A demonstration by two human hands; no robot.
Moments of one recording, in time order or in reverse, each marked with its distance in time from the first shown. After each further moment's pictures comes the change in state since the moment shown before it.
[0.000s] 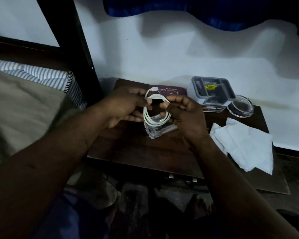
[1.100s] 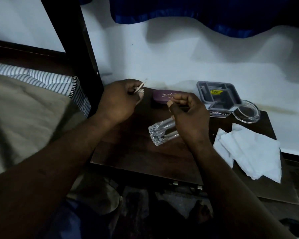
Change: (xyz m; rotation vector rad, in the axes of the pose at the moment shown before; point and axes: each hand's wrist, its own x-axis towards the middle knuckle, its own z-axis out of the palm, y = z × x) left_hand 0.022 -0.015 -0.024 0.405 0.462 0.445; right_hand 0.010 -0.001 0.012 -0.376 0.192 -0.284
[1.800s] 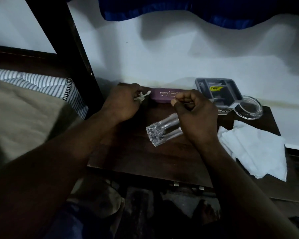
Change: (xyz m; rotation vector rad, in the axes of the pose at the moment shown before) left_hand 0.031 -0.024 0.025 0.424 -0.119 0.208; right_hand 0.006 0.003 -0.017 -0.163 0.017 -0.106
